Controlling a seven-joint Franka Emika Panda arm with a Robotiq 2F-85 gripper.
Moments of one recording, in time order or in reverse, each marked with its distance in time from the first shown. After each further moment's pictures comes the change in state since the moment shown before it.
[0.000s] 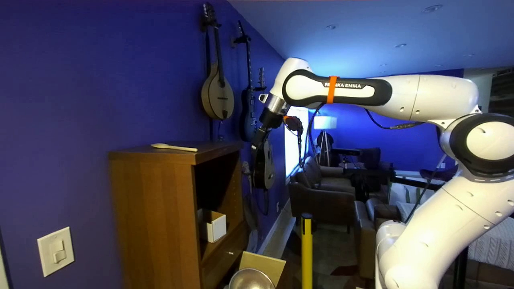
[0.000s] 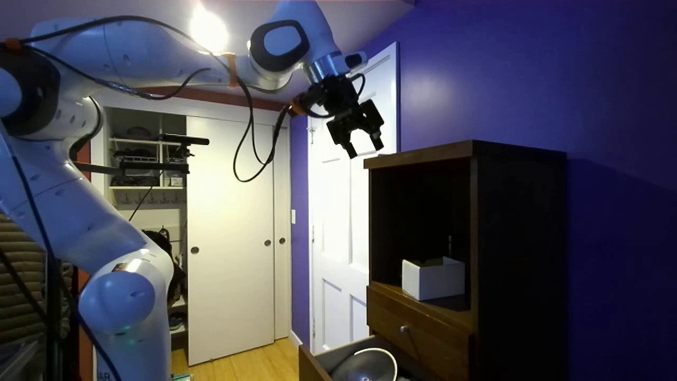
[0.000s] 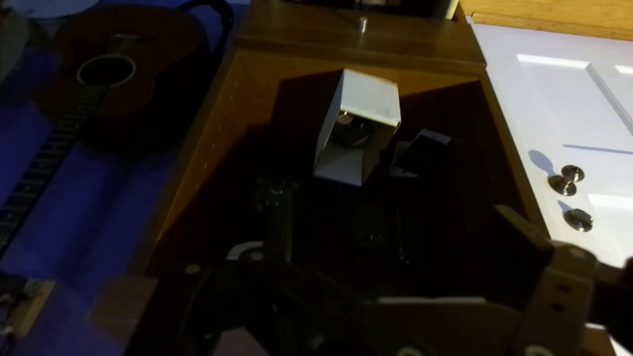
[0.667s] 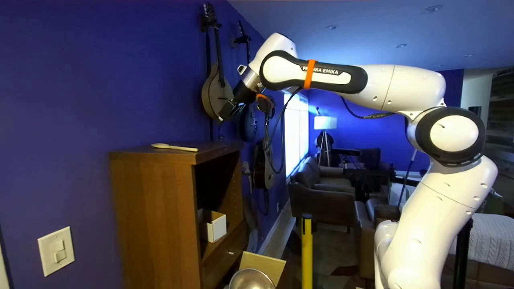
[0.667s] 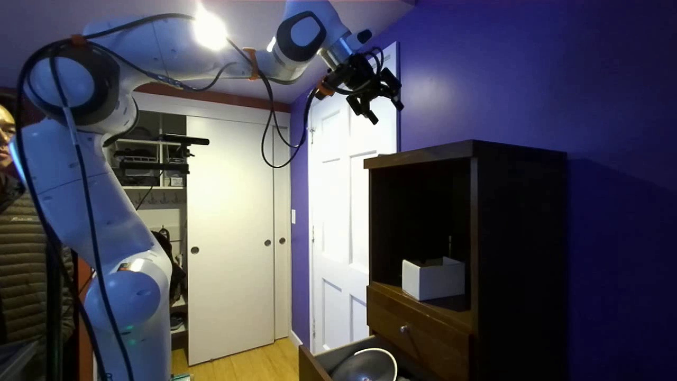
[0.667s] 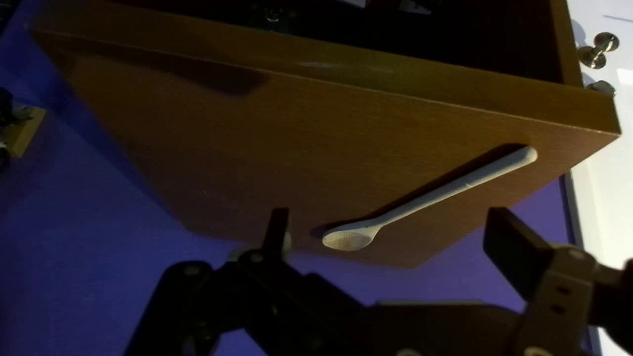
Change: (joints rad) arm 0.058 0.200 0.057 0.272 0.009 0.186 0.057
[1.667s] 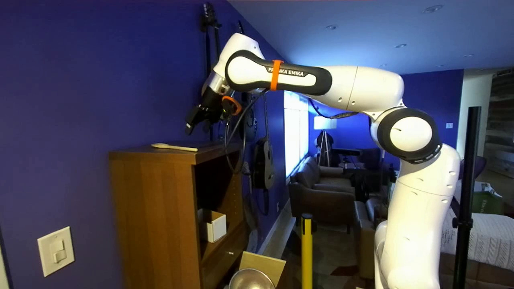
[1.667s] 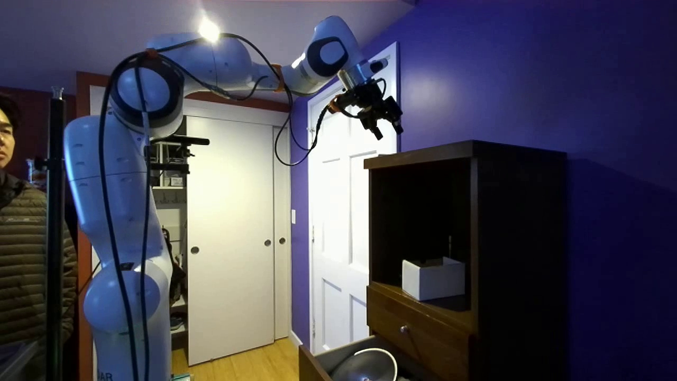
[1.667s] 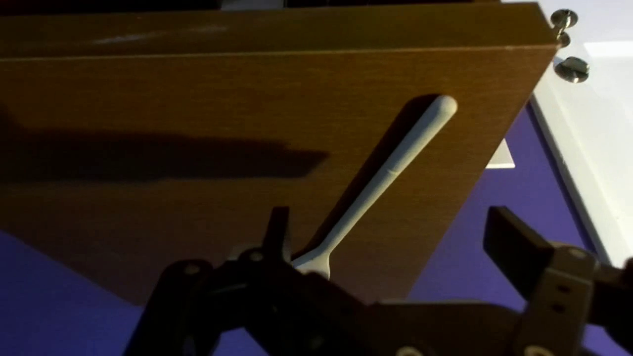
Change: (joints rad) arm -0.007 0.250 0.124 0.243 -0.012 -0.137 0.305
